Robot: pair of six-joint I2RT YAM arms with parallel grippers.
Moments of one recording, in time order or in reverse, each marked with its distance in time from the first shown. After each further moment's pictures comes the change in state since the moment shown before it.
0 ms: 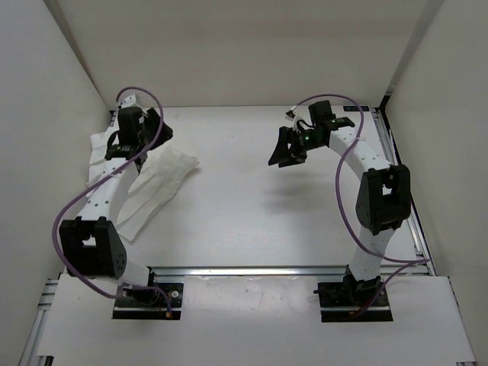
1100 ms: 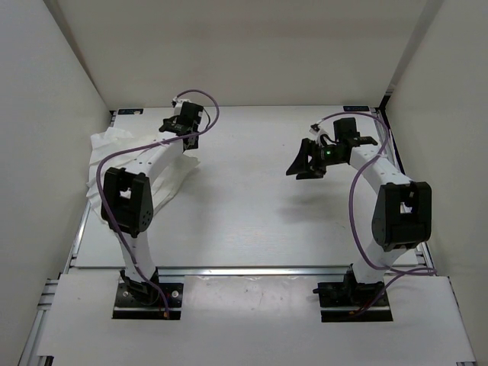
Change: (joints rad) left arm -0.289 0.470 0.377 -0.315 -0.613 0.242; right arm -0.144 -0.201 -0.322 0.113 -0.024 0.056
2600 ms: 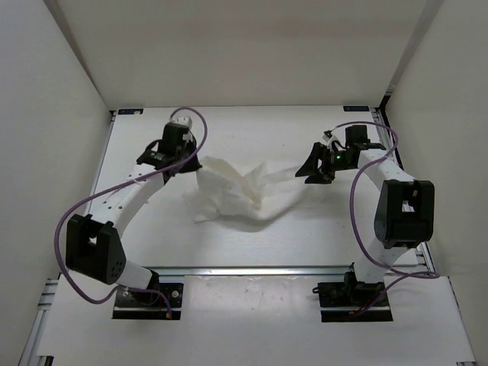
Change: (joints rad) left arm -0.023 -0.458 -0.338 0.074 0.529 -0.146; right arm -0.098 0.019 -0.074 0.039 -0.015 0.045
